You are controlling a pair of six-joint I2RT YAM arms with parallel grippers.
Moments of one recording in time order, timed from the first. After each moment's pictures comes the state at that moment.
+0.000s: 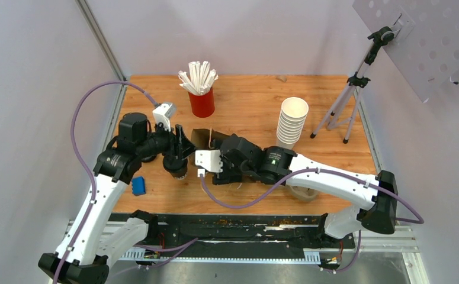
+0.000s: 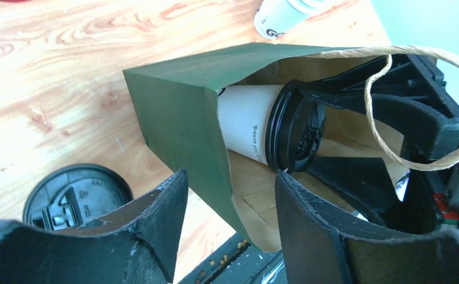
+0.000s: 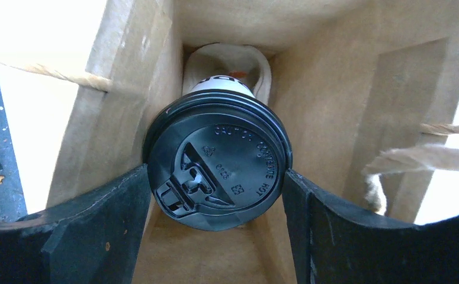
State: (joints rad) left arm -0.31 0.89 1.06 -0.70 0.51 -0.22; right arm 1.17 1.44 1.36 -0.65 0.18 -0.65
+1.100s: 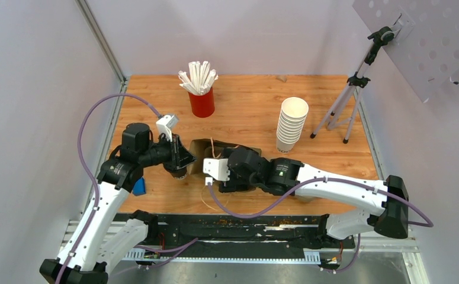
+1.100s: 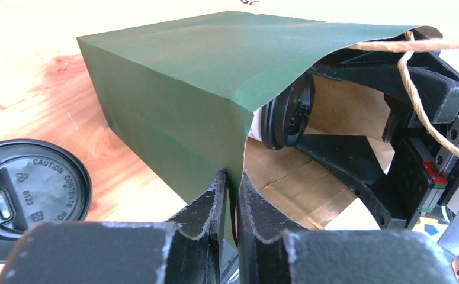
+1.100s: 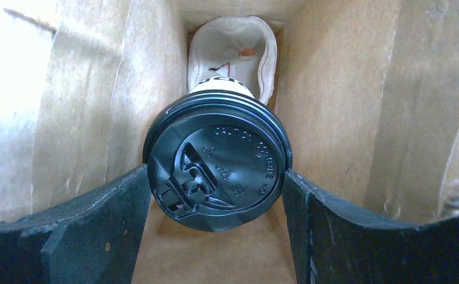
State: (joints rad) left arm -0.31 0.80 0.92 -0.68 0.60 -0.30; right arm 1.23 1.32 1.16 -0.57 0.26 -0.58
